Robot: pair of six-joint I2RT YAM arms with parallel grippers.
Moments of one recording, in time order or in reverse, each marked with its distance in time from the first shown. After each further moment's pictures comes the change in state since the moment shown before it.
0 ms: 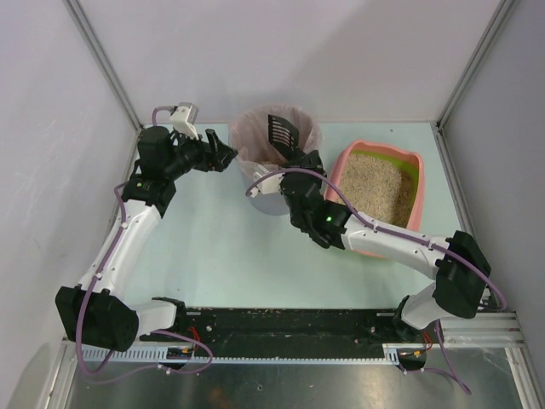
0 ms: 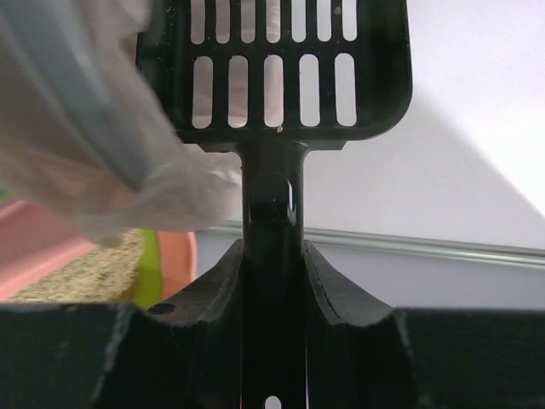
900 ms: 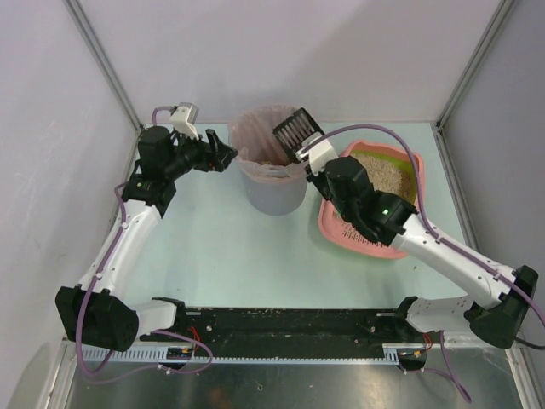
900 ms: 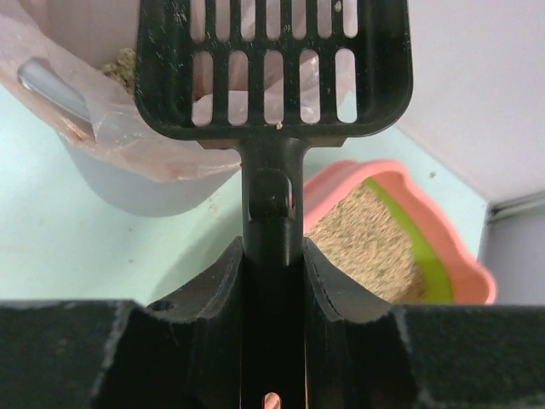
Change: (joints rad) left arm -0.003 0.000 0.000 0.000 0.002 0.000; right arm -0.117 -0.277 0.036 -0.466 -0.428 1.052
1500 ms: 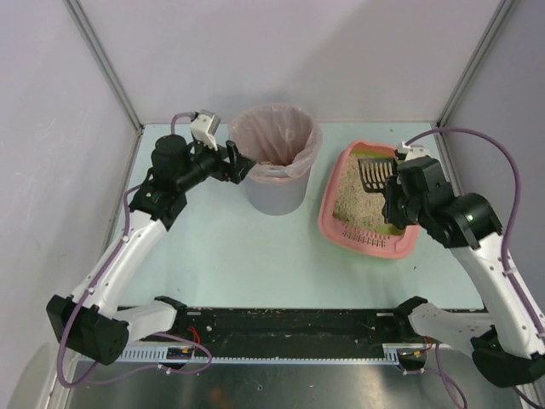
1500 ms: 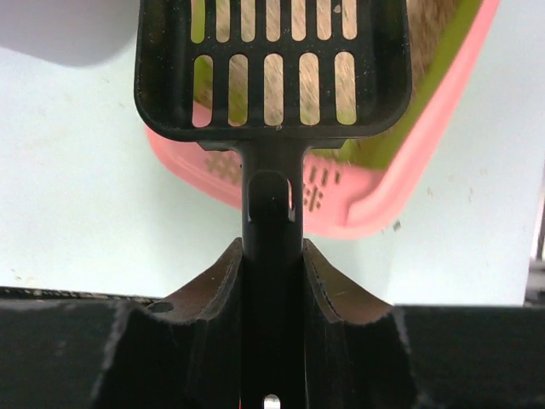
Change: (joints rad) left arm -0.172 -0.055 -0.011 -0.002 -0.101 0.058; right arm -0.341 -0.219 0.217 -0.876 -0.216 0.665
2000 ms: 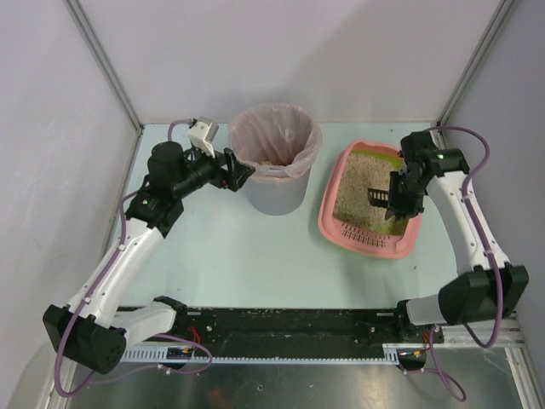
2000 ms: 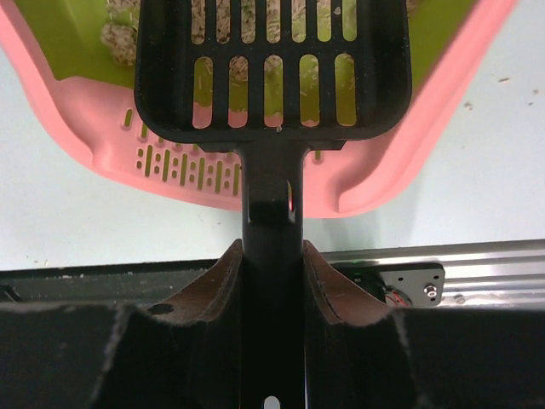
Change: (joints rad) left arm -0.007 -0.074 -0.058 -0.013 0.042 0.002; right arm -0.420 0.338 0.002 -0.127 -0.306 -0.064
